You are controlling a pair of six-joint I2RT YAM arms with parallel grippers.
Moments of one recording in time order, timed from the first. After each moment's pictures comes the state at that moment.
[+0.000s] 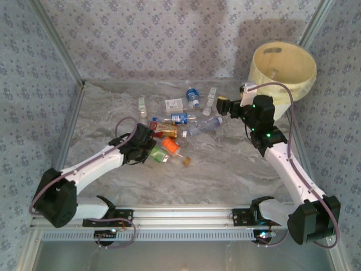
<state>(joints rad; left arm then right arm) -0.63 1.27 0.81 -0.54 -0.18 -1.51 0.25 1.13 0.95 -0.04 -0.13 0.13</state>
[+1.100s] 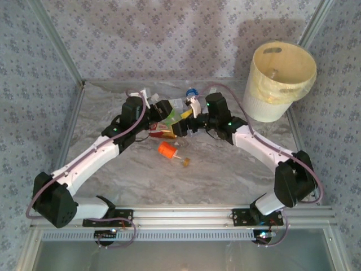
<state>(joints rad) -0.59 1.30 1.05 -0.09 0.06 -0.86 0.58 1.51 1.14 -0.08 -0.63 0.17</state>
